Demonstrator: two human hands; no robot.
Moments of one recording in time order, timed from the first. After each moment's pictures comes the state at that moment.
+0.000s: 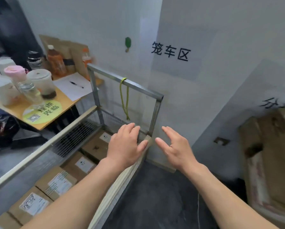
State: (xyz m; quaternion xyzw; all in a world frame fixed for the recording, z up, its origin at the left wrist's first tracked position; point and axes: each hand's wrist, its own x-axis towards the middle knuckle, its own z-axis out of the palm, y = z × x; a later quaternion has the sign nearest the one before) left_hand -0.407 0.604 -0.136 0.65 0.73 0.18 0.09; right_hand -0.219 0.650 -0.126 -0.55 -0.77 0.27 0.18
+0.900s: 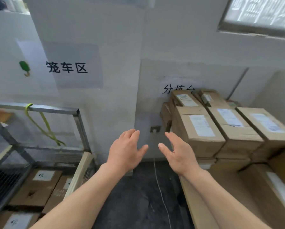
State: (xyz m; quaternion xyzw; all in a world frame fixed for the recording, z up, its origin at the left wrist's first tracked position) left_hand -0.169 0.611 -0.087 0.81 0.54 0.18 0.13; right_hand 0.026 0.561 -0.085 -0.72 -0.62 0.18 0.27
